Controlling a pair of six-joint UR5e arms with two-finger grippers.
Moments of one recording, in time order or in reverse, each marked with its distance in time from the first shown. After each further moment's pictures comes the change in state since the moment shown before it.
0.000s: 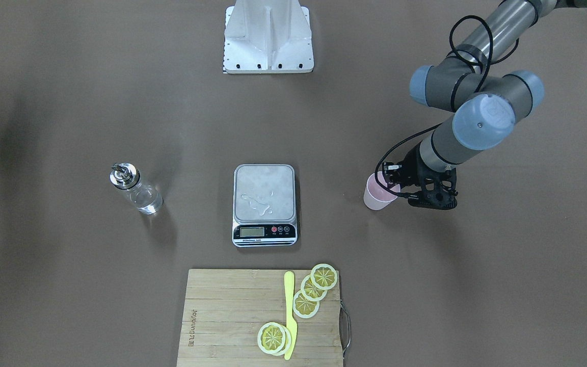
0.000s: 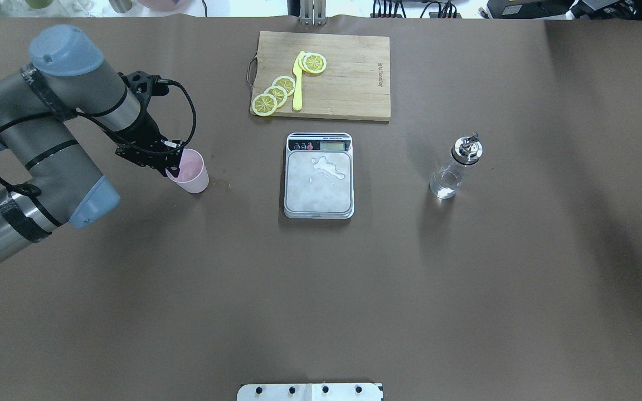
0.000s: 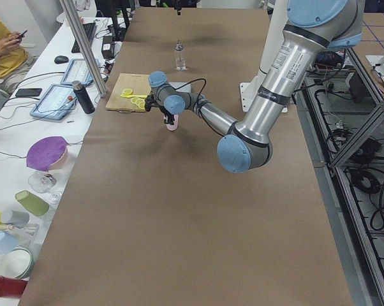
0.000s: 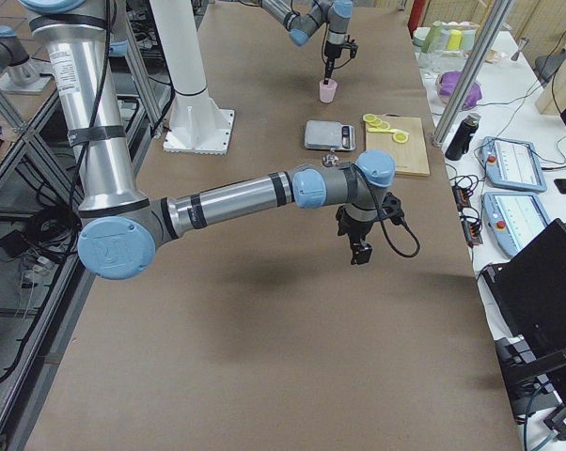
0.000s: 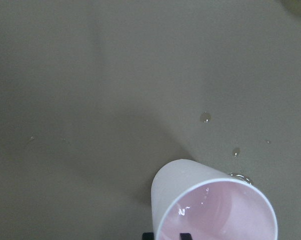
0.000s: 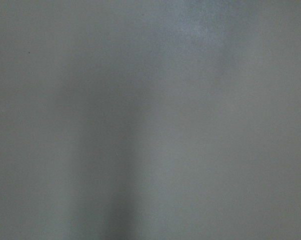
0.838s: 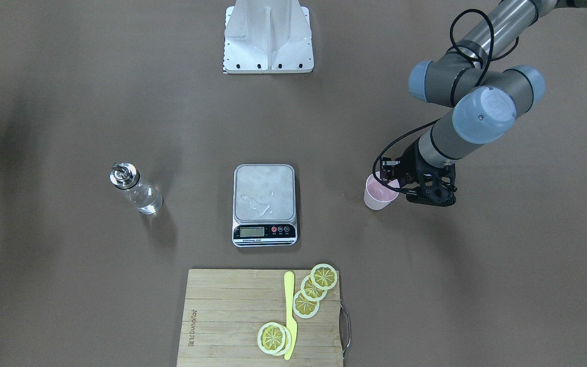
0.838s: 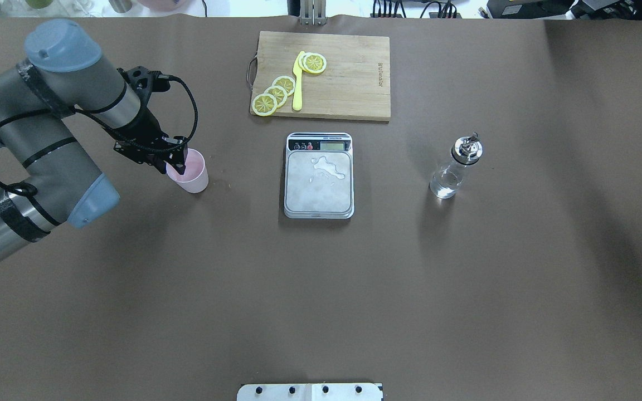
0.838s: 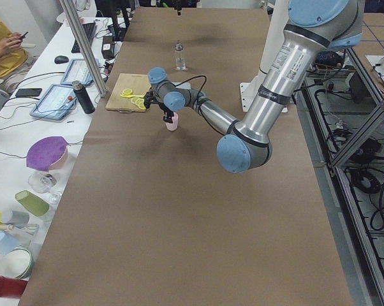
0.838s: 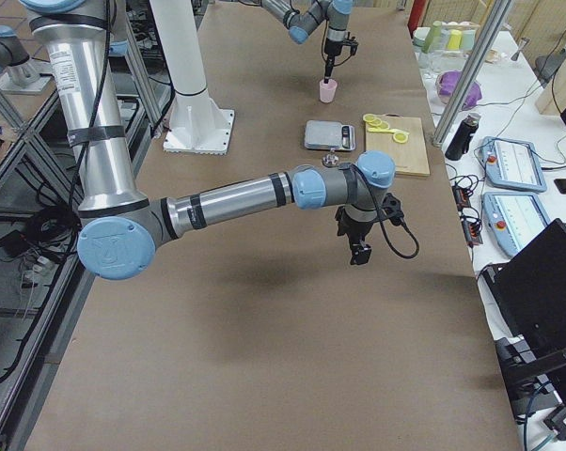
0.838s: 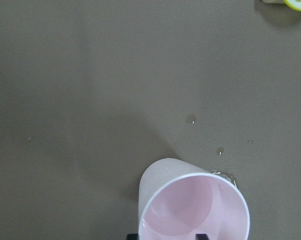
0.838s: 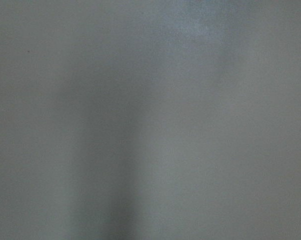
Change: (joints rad) left arm -0.001 0.000 -0.025 0.003 -0.004 0.000; right arm 0.000 -0.002 -0.002 -0.001 0.003 0.000
